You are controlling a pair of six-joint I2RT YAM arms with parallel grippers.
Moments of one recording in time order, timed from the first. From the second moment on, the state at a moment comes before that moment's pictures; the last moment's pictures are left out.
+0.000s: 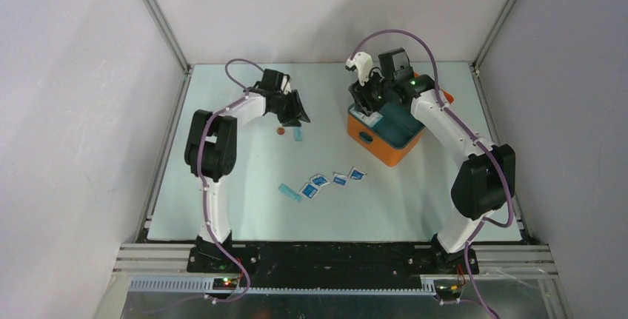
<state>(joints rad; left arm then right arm) -0.30 2.12 1.53 -0.40 0.36 -0.58 0.41 1.71 1.58 -0.61 -0.30 -0.40</state>
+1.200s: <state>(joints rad) -0.40 2.13 1.61 -0.62 0.06 -0.23 0.35 1.70 1.63 -0.60 -0.38 -0.36</state>
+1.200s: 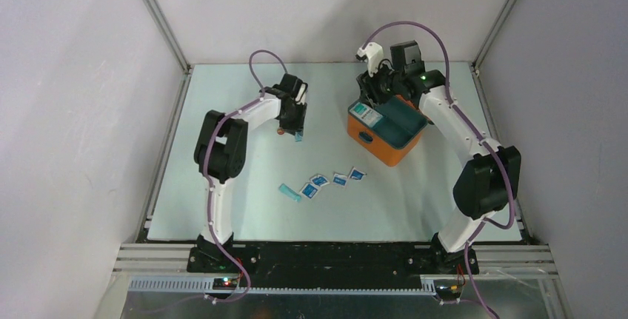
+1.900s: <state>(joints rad) -0.34 2.14 1.66 -0.63 0.34 -0.17 0.34 1.68 1.60 -0.61 -0.41 -0.35</state>
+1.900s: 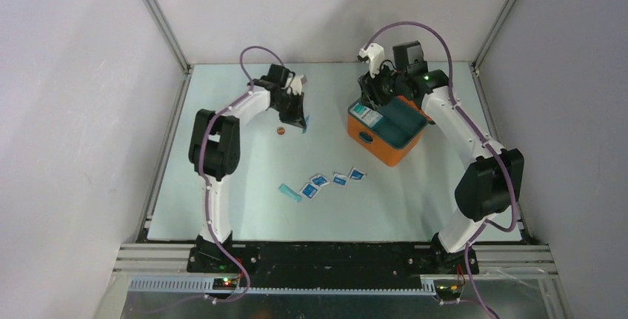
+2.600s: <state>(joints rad) -0.23 2.14 1.89 -0.66 1.04 -0.17 0.54 1.89 1.70 -0.57 -0.55 -1.33</state>
